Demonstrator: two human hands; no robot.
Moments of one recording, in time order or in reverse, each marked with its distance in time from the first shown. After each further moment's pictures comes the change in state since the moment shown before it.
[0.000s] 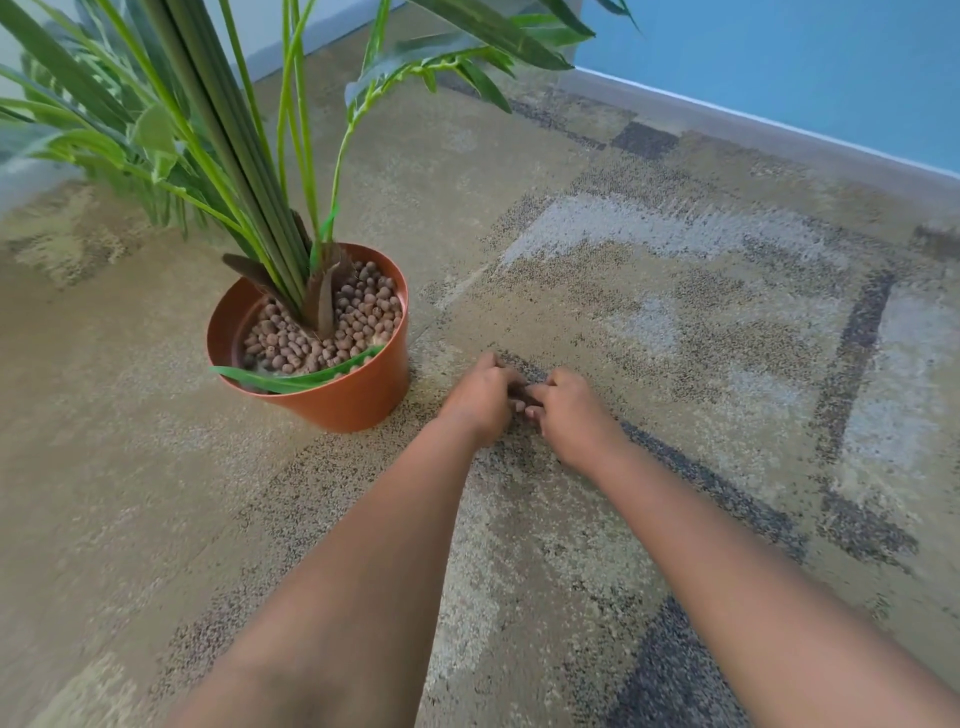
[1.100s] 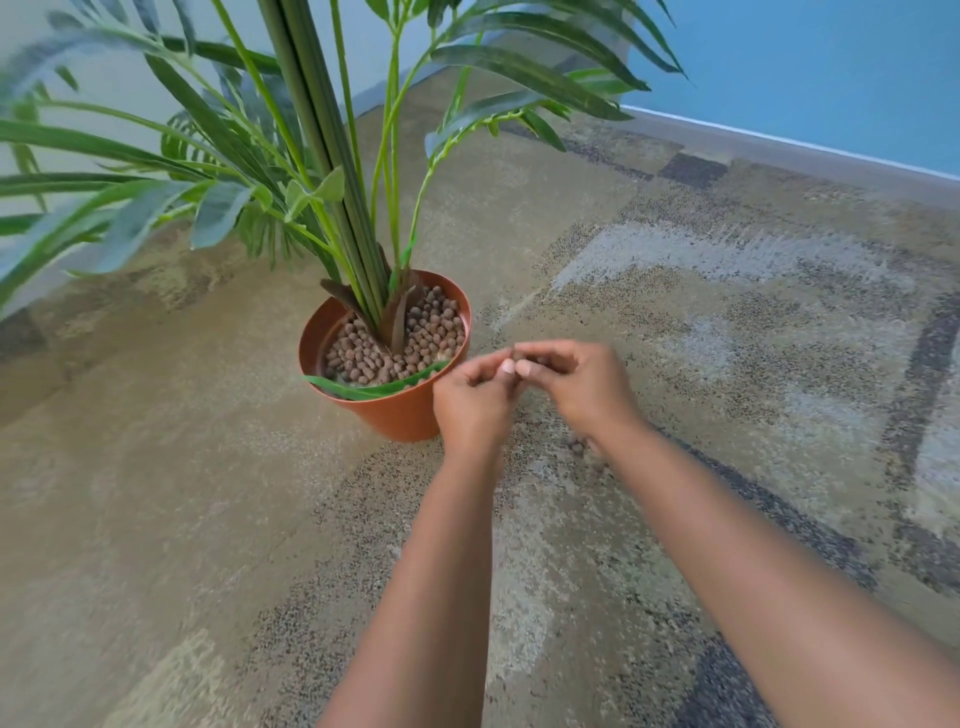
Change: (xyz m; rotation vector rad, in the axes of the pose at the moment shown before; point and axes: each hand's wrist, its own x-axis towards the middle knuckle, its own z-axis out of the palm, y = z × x) left_hand -0.084 0.025 -0.072 -1.315 0.547 -0.355; right_hand -0.010 -0.093 -0.064 0.893 0.152 0.043
